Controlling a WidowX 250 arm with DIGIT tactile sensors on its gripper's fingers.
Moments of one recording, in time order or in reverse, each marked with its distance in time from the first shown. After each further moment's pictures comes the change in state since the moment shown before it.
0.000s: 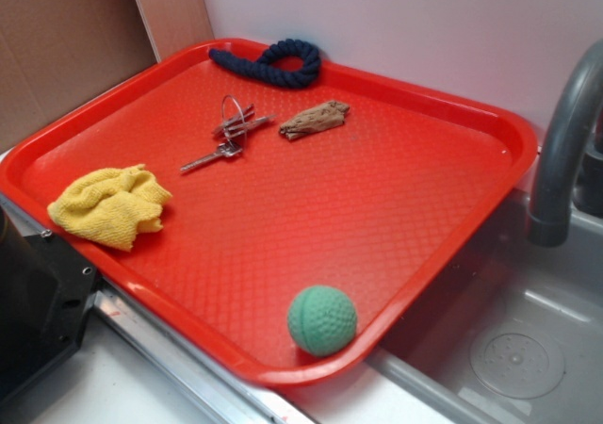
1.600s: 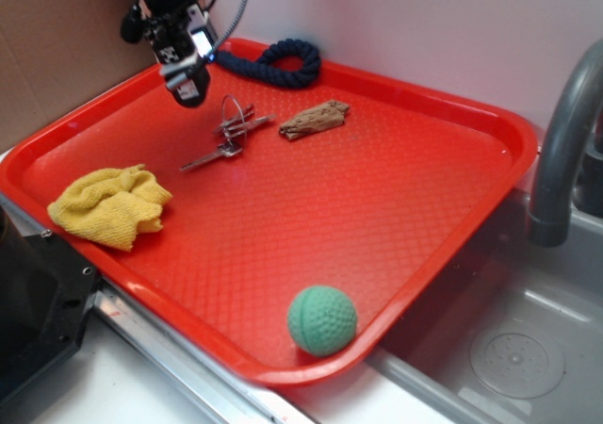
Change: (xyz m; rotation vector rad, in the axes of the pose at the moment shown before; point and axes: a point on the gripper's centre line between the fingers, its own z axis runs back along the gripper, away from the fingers) arm 0.112 0.070 -0.188 -0.171 -0.083 -0.724
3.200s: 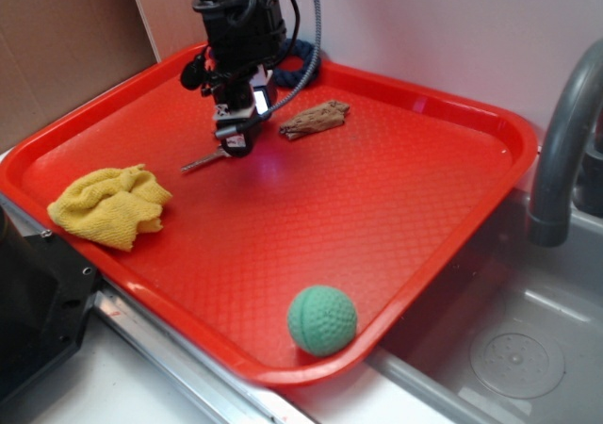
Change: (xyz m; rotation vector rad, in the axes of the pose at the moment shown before) arm 0.032 -0.037 -0.041 -0.045 0.156 -0.198
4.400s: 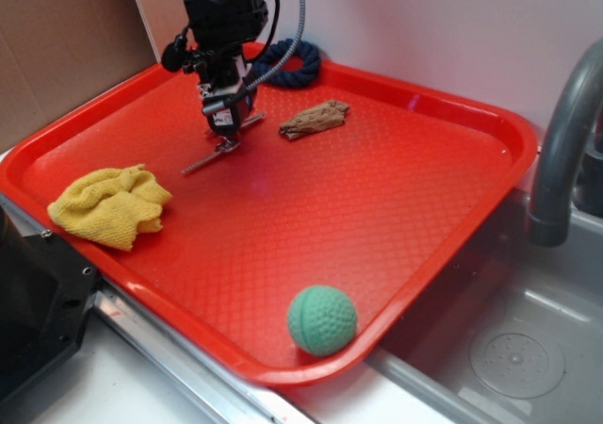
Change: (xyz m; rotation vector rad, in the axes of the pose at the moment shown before) arm -0.013 -0.001 0.018 -0.063 -0.031 0.072
